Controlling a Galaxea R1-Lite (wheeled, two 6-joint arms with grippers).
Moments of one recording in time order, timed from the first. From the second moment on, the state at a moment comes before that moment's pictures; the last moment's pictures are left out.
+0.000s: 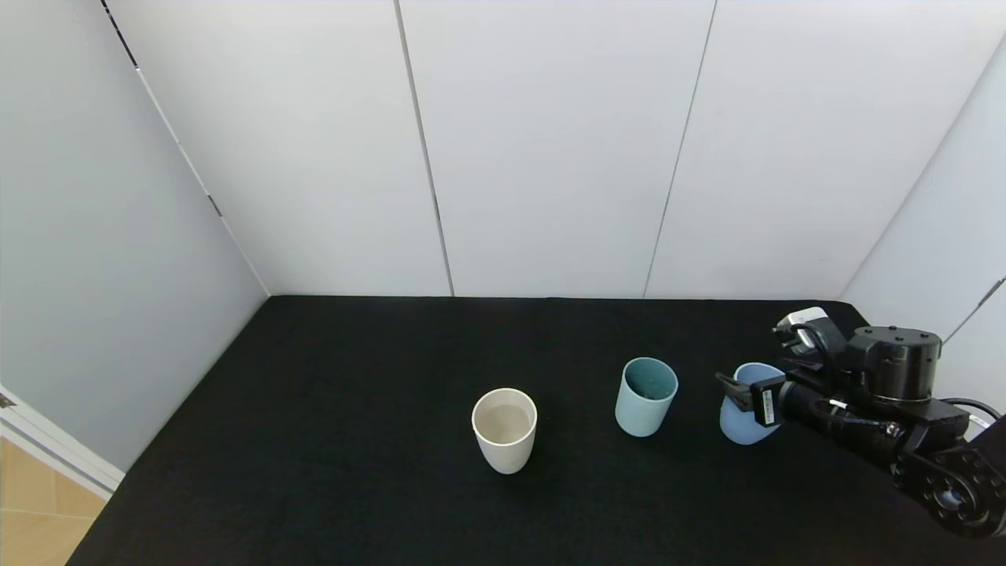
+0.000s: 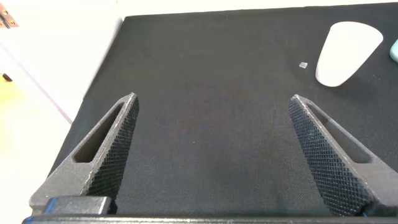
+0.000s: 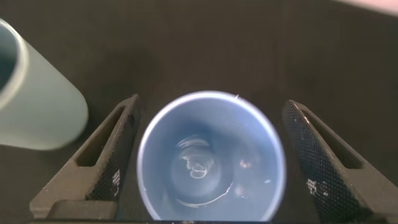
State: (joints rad) left arm 0.00 0.00 0.00 -0.01 0.00 0.04; right arm 0.13 1.97 -0.57 -1.05 0.02 -0.13
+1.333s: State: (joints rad) left arm 0.00 0.00 0.00 -0.01 0.00 0.04; right arm 0.14 1.27 -0.49 -0.47 -0.19 -0.05
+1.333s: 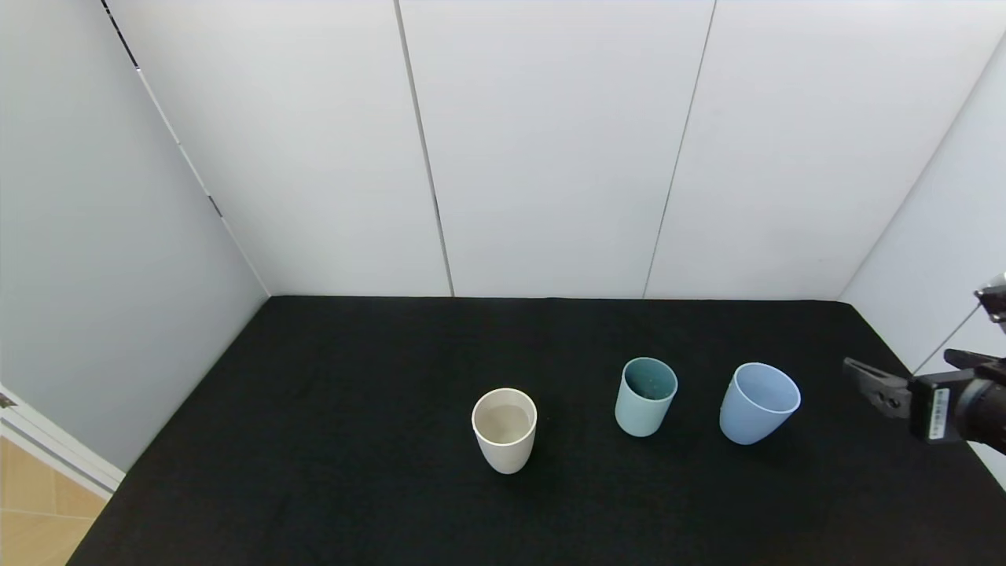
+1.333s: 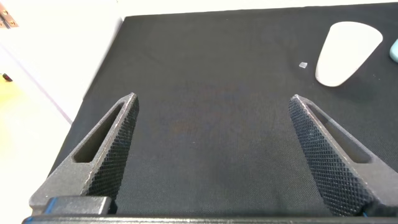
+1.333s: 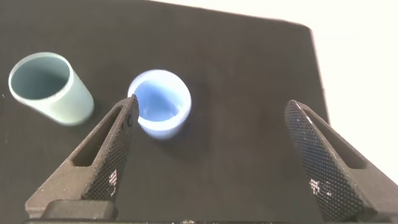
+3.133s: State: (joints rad) left arm 0.00 0.00 0.00 -0.01 0.00 0.04; right arm -0.04 0.24 -0.27 0.19 -0.13 0.04
